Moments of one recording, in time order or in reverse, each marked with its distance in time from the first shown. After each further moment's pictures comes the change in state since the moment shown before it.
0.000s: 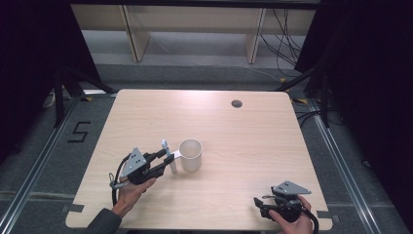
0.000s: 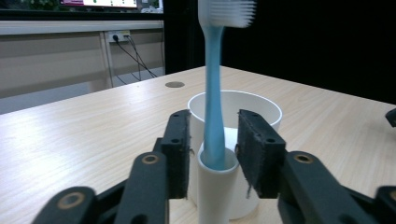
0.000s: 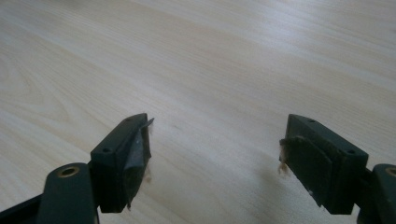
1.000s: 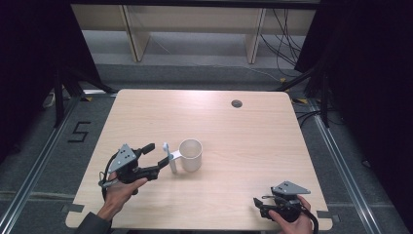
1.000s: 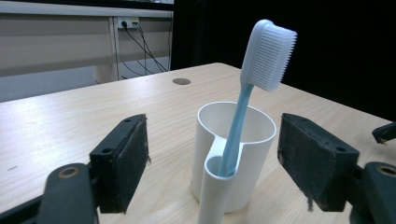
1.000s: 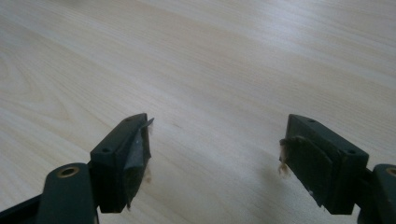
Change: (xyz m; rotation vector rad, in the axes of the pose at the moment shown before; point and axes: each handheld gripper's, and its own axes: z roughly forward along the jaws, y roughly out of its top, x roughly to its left) left arm 0.002 0.028 -0.025 0.046 0.018 -0.081; right arm 0.002 0.000 0.001 0.007 0.015 0.030
